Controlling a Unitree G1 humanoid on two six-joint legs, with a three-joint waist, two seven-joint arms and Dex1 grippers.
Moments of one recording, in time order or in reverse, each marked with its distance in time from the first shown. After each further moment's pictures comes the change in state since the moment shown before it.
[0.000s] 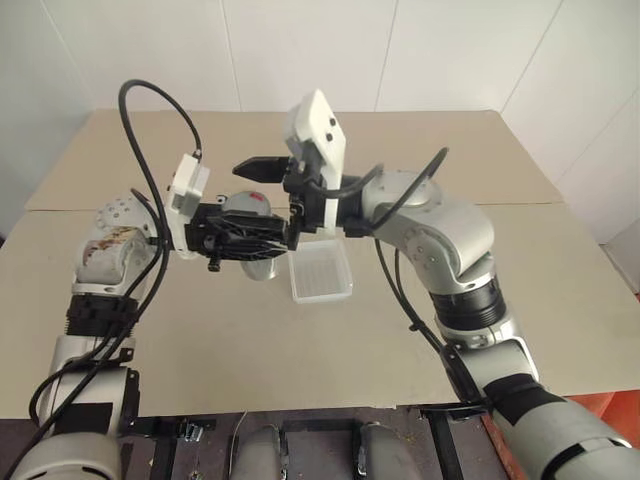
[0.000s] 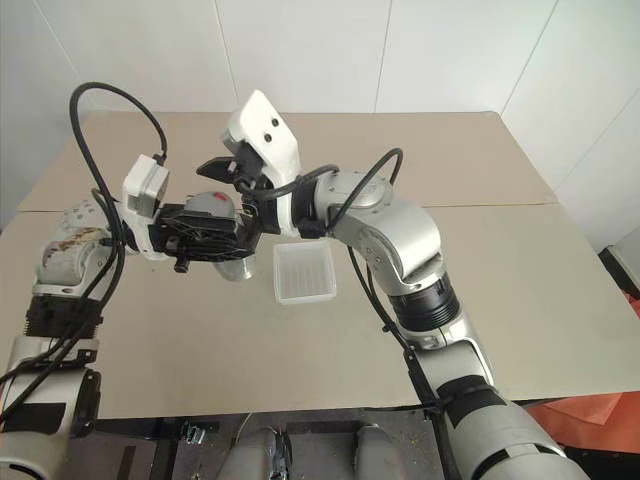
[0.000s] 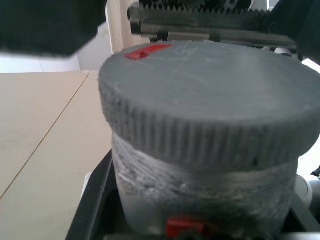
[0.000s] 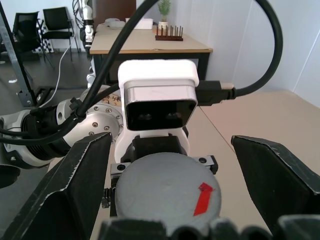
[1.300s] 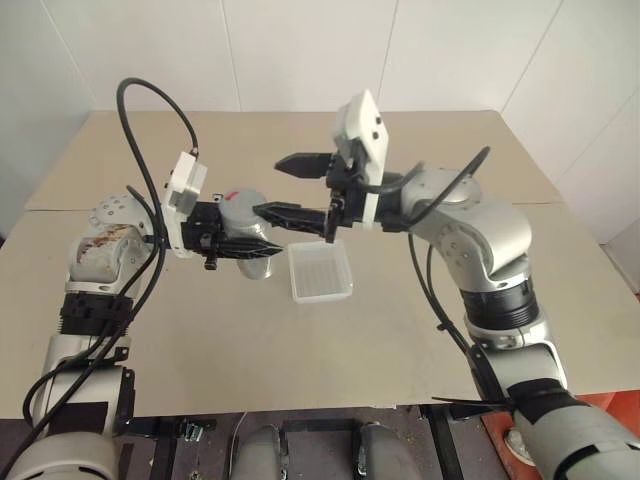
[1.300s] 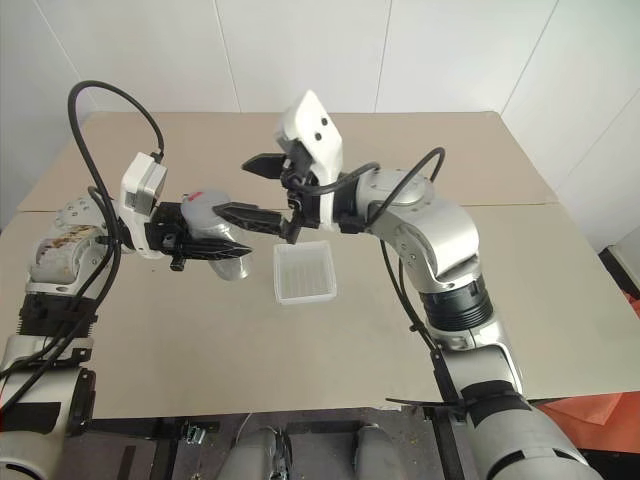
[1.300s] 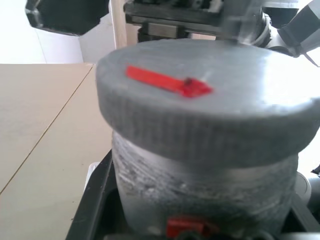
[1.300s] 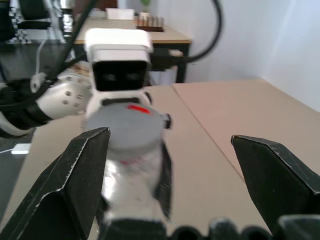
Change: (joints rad) left arm -0.001 0.017 -0.003 0.001 0.006 0.021 0.003; right arm 0.058 -0.158 -0.069 -0.019 0.001 -0.024 0.047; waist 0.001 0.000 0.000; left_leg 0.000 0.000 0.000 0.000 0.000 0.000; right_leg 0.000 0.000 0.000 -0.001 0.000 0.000
